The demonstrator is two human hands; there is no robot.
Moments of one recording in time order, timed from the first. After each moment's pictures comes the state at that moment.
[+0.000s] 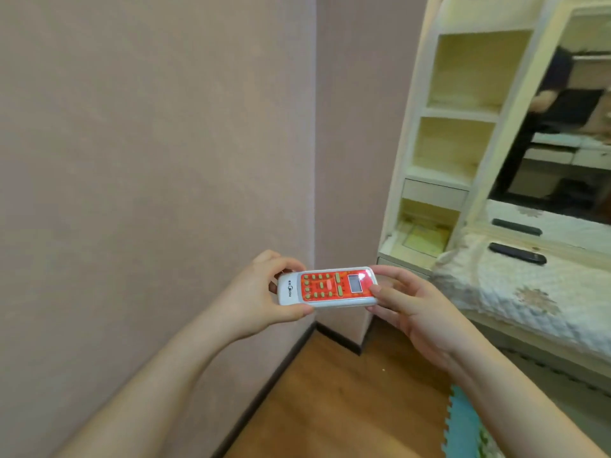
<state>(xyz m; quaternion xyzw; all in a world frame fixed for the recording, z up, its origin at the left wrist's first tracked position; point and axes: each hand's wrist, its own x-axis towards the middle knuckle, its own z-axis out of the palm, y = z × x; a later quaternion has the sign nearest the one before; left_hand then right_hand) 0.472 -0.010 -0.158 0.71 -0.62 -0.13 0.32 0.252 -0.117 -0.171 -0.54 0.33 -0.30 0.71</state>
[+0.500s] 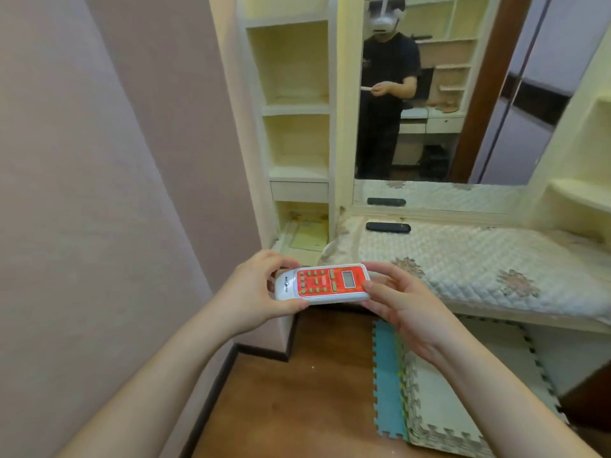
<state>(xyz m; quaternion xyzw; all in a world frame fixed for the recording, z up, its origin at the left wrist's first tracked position) 0.294 -0.231 -0.169 0.60 -0.74 -0.17 0.26 0.053 -0.252 -0.195 -0.43 0.42 -0.43 0.67</state>
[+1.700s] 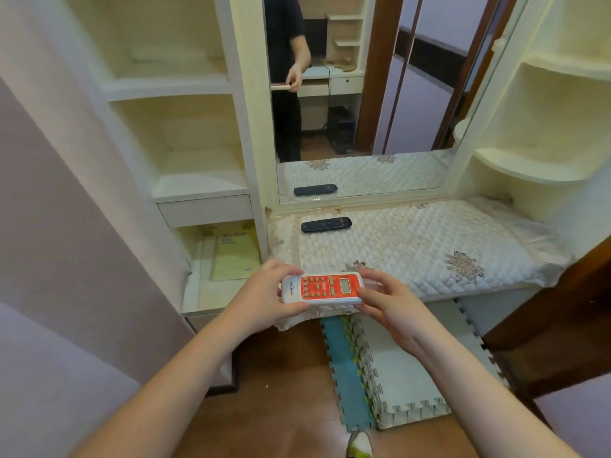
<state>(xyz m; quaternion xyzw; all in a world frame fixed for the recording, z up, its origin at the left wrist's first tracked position) 0.260 -0.538 -0.279 0.48 -0.82 -0.27 0.18 0.031 -0.472 -0.287 -0.31 0.57 -0.49 0.58</state>
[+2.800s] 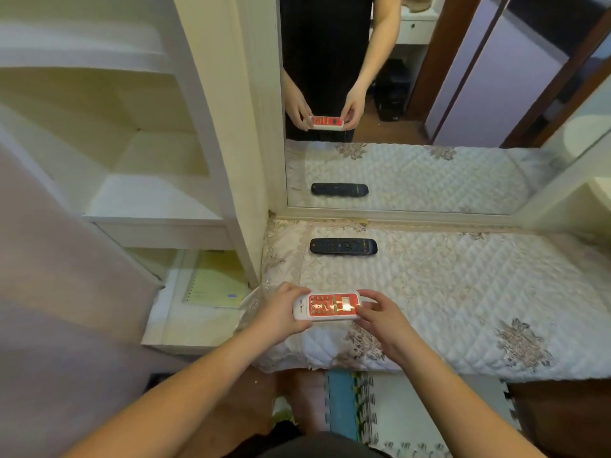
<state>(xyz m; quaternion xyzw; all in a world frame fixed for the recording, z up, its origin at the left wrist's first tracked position) 0.179 -0.738 -0.432 0.58 -0.73 -0.34 0.12 -0.044 -0.717 -0.428 -0.28 0.64 -0.36 0.61</state>
